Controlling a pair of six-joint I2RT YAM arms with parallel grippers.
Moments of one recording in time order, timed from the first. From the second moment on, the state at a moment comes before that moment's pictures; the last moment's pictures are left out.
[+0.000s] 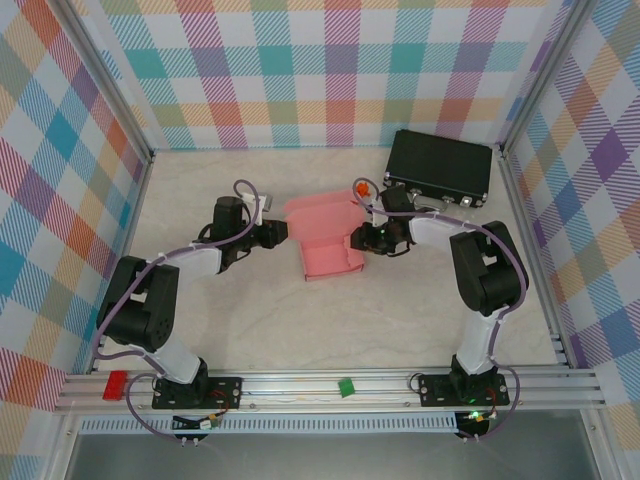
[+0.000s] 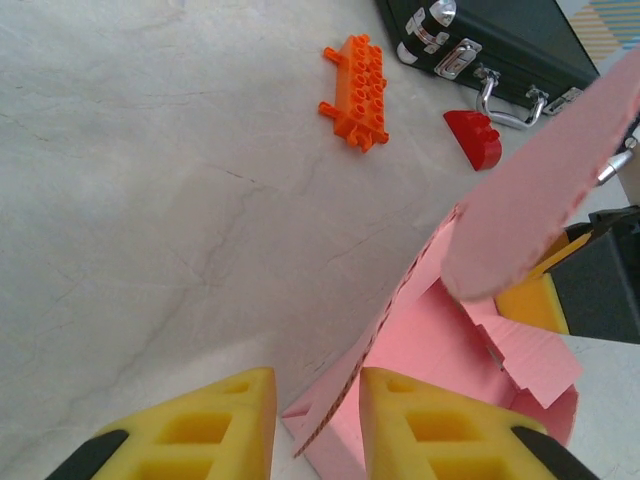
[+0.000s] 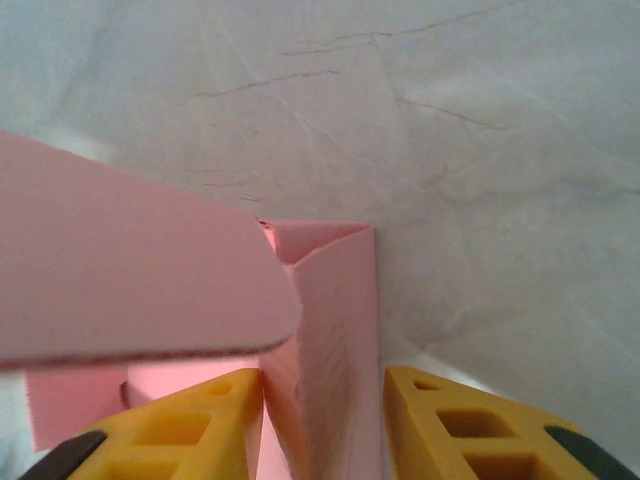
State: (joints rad) left arm -0.24 1.62 0.80 0.24 0.51 -0.27; right arm 0.39 1.89 1.15 -0.35 -0.48 0.42
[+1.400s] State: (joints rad) left arm -0.24 1.63 0.80 0.24 0.52 -0.30; right arm 0.49 1.81 1.17 -0.50 -0.24 0.36
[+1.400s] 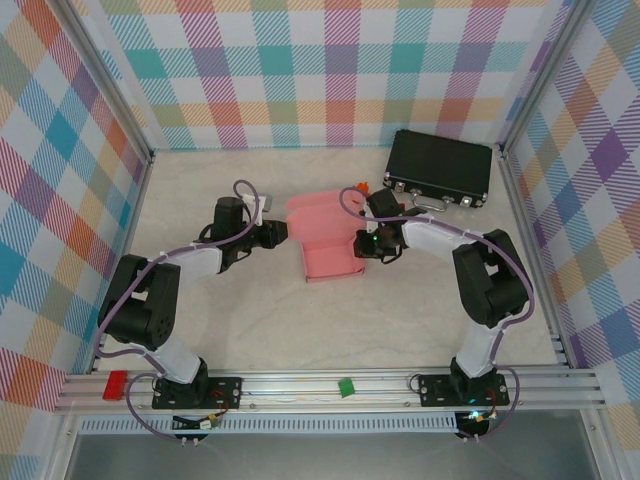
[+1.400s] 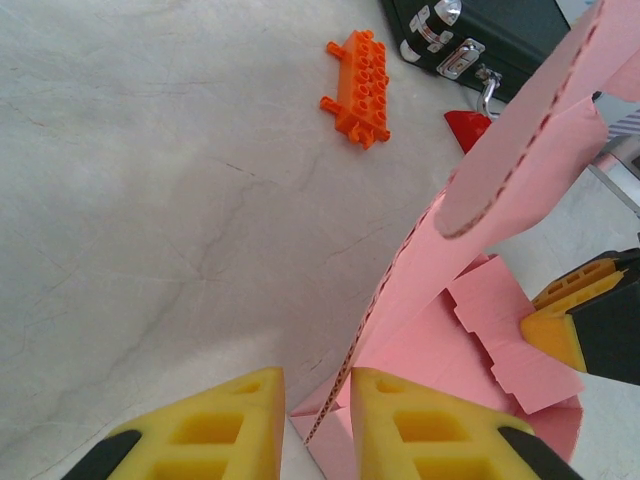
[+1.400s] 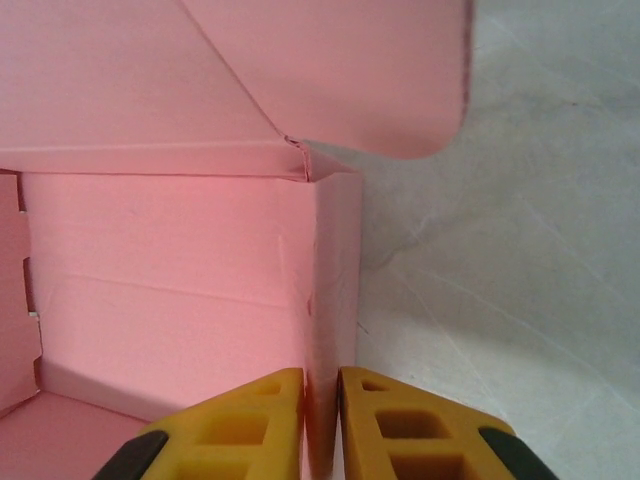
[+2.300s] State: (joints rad) left arm -0.24 1.65 0.80 0.24 0.52 -0.31; right arm 0.62 1.88 1.30 -0.66 0.12 0.34
